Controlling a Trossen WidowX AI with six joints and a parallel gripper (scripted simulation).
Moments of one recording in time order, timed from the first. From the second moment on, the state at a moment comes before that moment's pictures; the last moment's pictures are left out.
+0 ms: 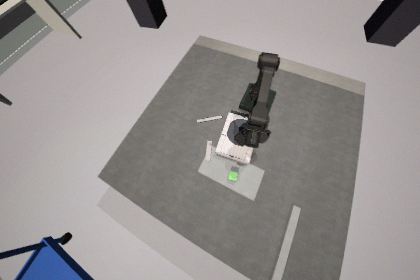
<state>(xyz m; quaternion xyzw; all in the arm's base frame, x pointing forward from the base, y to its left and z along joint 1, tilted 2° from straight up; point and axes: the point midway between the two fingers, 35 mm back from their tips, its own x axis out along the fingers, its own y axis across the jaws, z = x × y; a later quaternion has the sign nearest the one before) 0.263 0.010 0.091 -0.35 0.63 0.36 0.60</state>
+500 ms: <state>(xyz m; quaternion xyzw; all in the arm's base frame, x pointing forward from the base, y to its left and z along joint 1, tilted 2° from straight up) 0.257 -0.023 0.098 -0.39 0.58 0.38 0.61</state>
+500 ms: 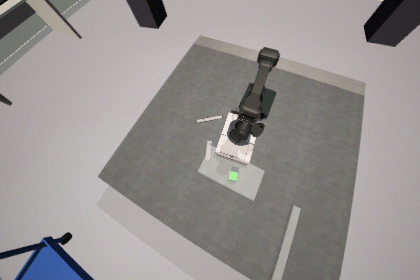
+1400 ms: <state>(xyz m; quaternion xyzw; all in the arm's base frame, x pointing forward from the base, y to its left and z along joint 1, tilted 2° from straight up) 0.253 -0.036 0.097 -0.28 0.40 0.47 0.74</state>
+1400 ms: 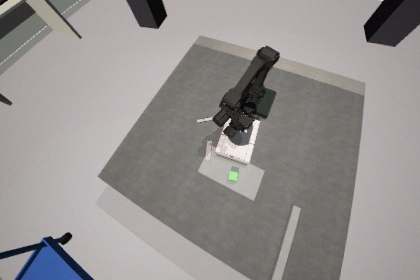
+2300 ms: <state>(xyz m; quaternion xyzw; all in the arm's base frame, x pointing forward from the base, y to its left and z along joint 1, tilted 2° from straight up) 0.245 -0.046 0.079 -0.13 0.18 0.53 0.82</state>
